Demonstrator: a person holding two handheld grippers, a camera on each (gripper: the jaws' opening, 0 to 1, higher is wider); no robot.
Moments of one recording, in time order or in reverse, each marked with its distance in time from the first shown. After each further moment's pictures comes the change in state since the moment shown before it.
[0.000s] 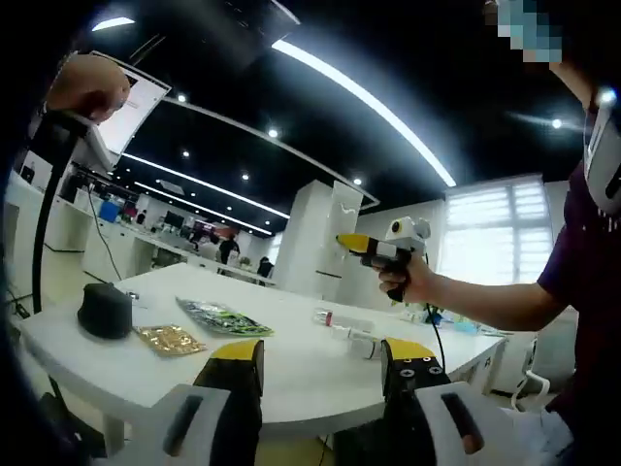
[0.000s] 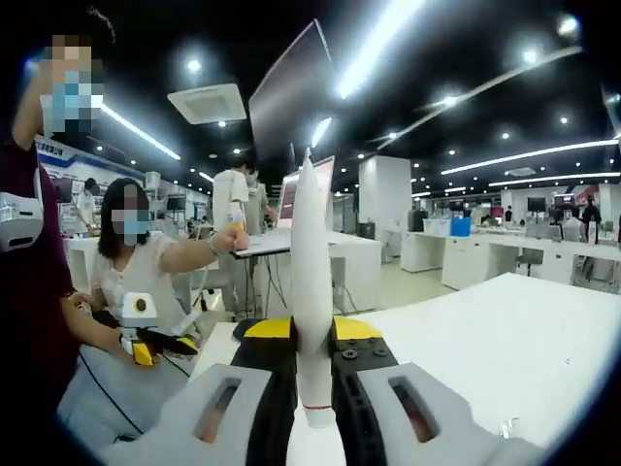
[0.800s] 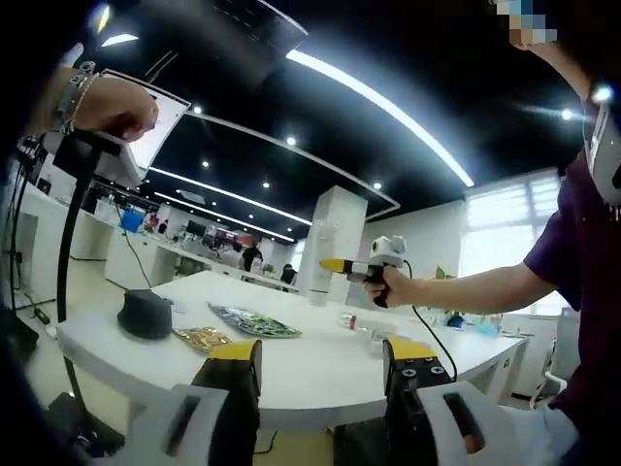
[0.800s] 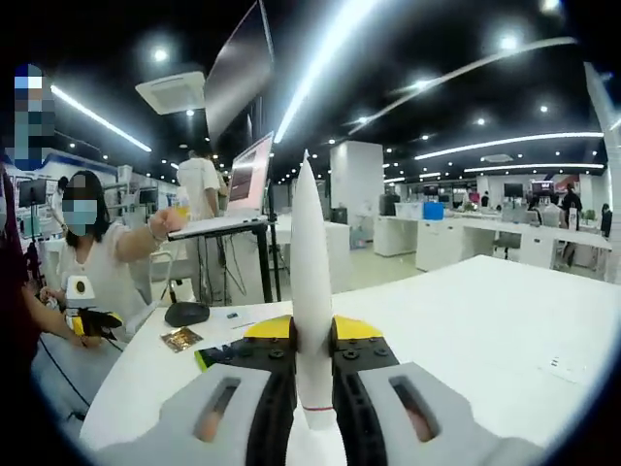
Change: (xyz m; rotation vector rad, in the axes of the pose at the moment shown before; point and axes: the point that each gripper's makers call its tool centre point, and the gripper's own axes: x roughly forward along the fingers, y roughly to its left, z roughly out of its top) left arm -0.027 0.017 0.014 -0.003 -0.083 0.098; right arm 0.038 -0.097 -0.050 0.025 0.073 -0.102
